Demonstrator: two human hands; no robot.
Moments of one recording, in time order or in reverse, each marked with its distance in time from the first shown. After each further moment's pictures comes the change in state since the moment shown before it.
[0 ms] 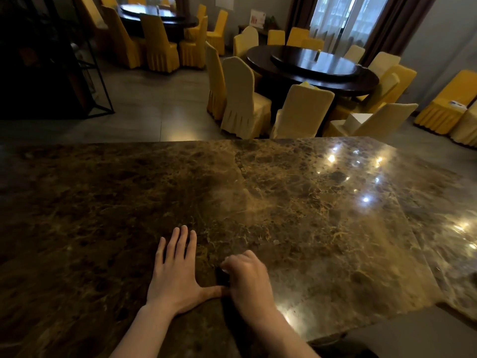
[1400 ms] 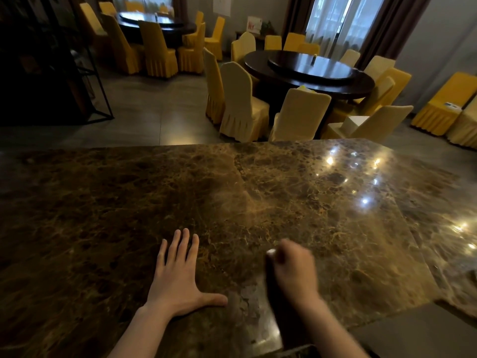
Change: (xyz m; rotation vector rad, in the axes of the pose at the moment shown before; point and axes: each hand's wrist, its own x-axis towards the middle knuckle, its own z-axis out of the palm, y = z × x) left_hand -0.002 -0.006 -0.001 -0.049 -0.025 0.049; right_hand -0.002 0.068 -0.044 -0.016 0.220 0.306
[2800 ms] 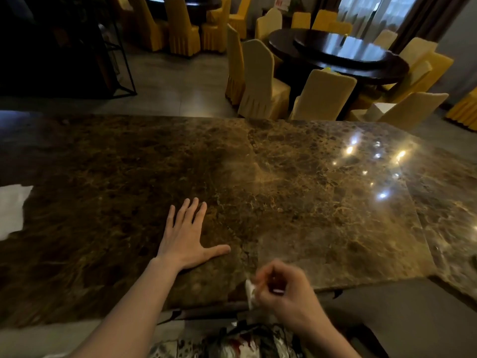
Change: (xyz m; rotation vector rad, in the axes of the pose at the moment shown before) left_hand -0.030 0.009 0.004 -0.005 0.111 -0.048; right_hand -0.116 -0.029 -0.062 0.668 -0.616 0.160
